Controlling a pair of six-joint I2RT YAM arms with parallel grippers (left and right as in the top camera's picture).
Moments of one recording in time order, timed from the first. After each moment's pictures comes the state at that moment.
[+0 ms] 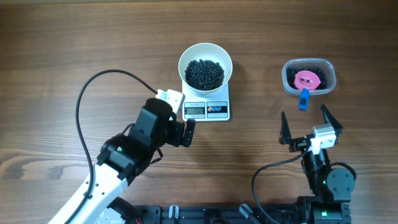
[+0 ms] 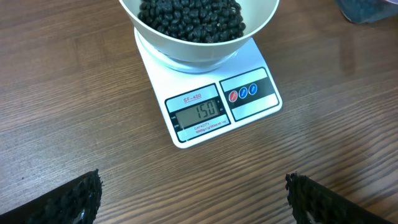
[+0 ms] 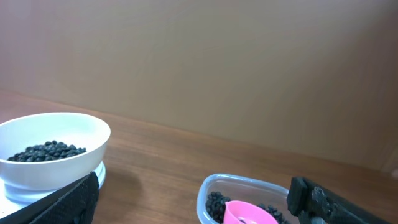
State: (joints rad) left arm -0.56 1.04 0.75 -0.54 -0.04 -0.20; right arm -0.02 0.10 0.01 0.18 -0.16 -0.15
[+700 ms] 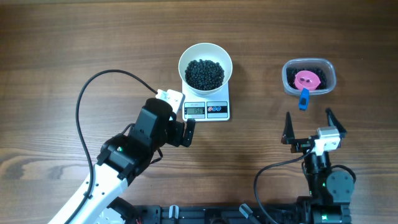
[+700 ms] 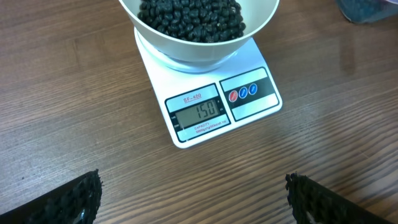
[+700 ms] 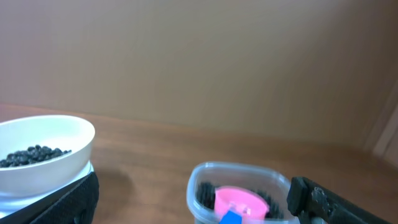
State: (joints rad) left arm -0.56 1.04 0.75 -0.54 -0.04 -0.20; right arm -0.02 0.02 0.01 0.08 -0.08 -0.10
